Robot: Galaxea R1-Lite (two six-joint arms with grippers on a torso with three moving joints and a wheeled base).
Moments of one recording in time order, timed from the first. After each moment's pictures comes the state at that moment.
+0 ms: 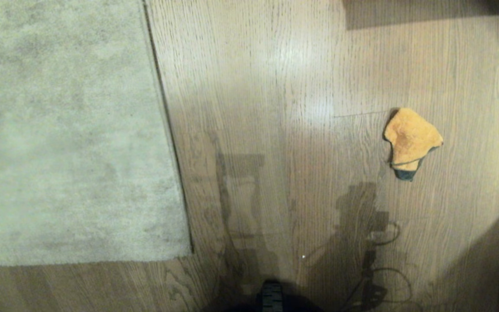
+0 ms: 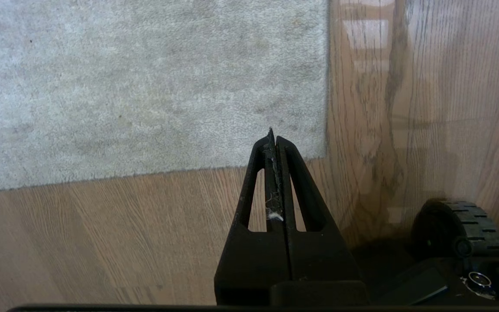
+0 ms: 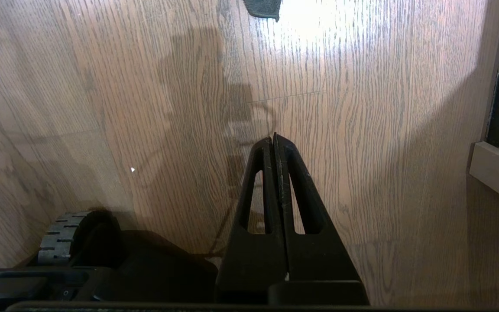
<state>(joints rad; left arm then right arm) 0.00 0.00 0.00 0.00 -0.01 0.00 0.00 0.00 0.00 -0.02 -0.02 0.05</state>
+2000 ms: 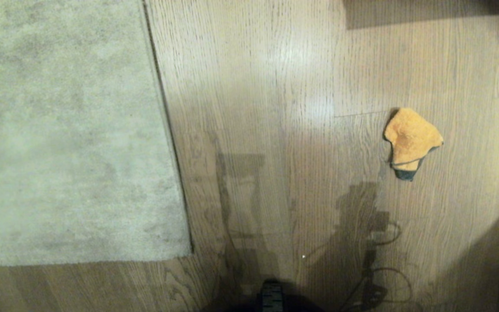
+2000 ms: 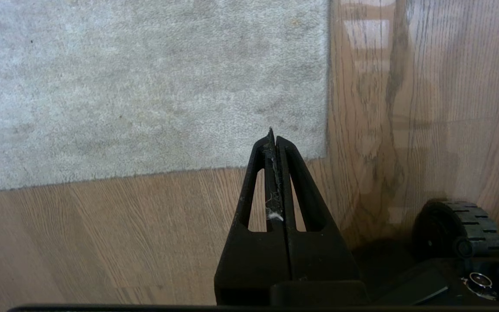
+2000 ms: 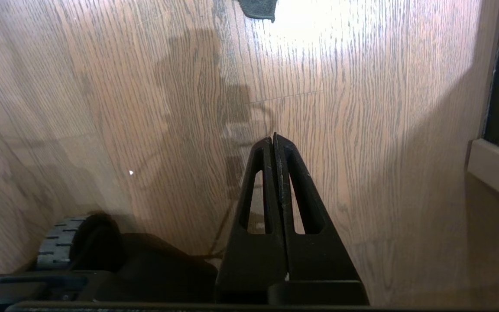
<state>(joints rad) 0.00 0.00 0.00 0.00 -0.01 0.00 0.00 0.00 0.00 -0.02 -0.03 0.05</state>
